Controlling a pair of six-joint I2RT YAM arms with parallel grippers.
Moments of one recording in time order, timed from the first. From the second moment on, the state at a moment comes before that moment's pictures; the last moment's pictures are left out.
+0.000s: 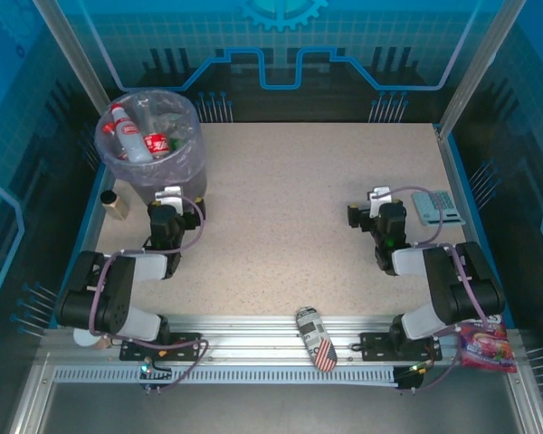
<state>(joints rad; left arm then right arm) -0.07 1.46 0.36 0.77 -0.20 -0.06 0.13 1.51 0.38 0.73 0.15 -0.06</state>
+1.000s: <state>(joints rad) -0.04 1.54 0.37 0.86 -0.15 -0.08 0.10 1.54 0.37 0.81 0.14 -0.06</state>
